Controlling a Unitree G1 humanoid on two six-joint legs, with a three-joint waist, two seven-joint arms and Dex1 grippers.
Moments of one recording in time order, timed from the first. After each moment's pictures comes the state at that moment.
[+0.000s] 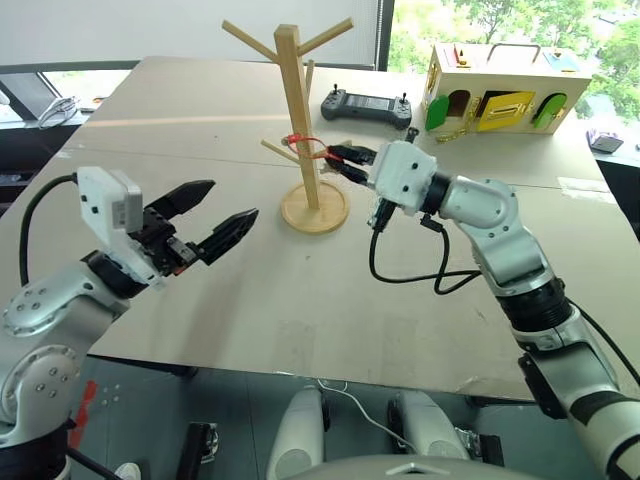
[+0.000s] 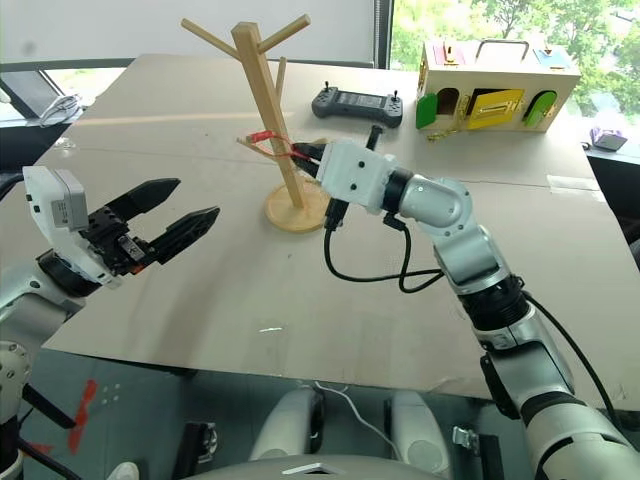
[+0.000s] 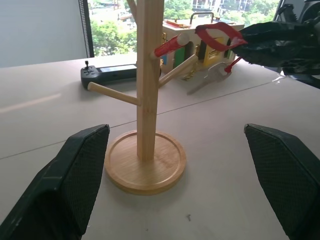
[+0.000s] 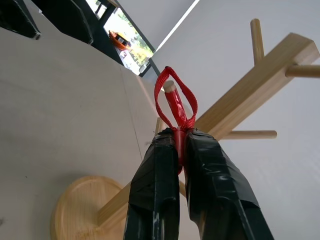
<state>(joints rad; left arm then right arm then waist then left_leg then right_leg) -0.02 0.81 0.50 -0.53 -0.94 0.60 -0.55 -0.77 -0.32 0.30 -0.06 -0.03 -0.02 0.69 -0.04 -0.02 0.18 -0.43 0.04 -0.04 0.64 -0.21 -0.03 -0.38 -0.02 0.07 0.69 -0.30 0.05</state>
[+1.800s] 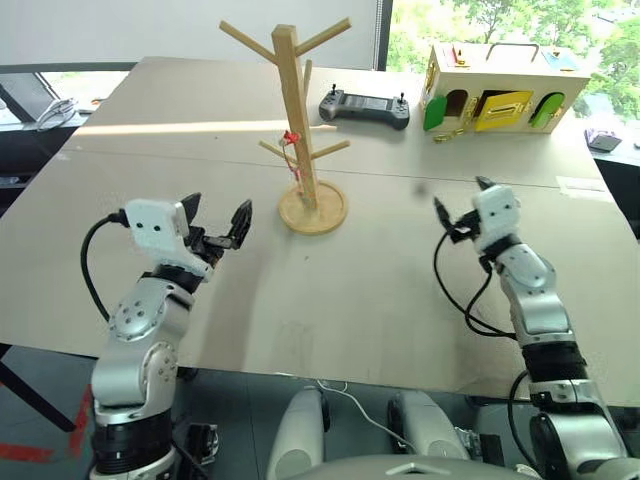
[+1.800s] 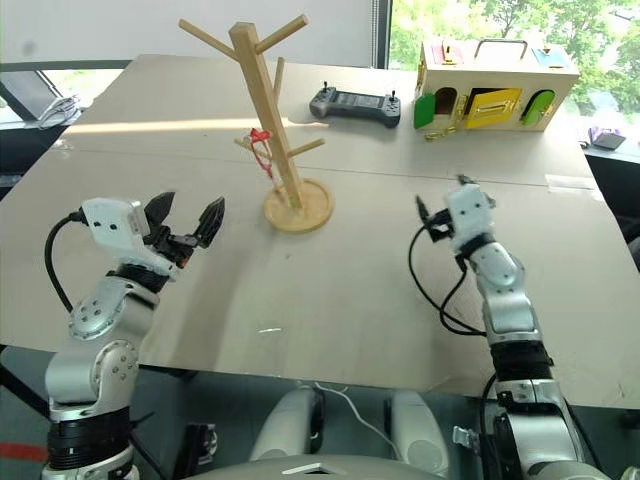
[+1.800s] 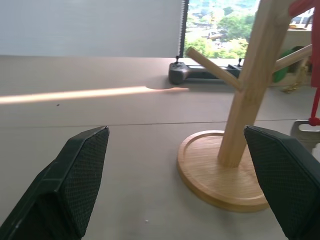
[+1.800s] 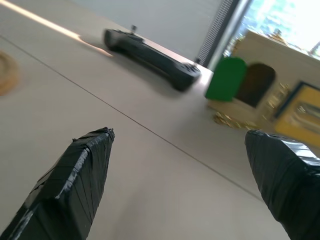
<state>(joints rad) -0.07 0.40 0.30 -0.36 -0.43 0.33 -0.24 -0.38 -0.28 -0.10 0.21 0.01 -0.06 0.31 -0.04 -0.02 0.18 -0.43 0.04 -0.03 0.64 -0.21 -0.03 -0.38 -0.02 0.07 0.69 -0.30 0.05</state>
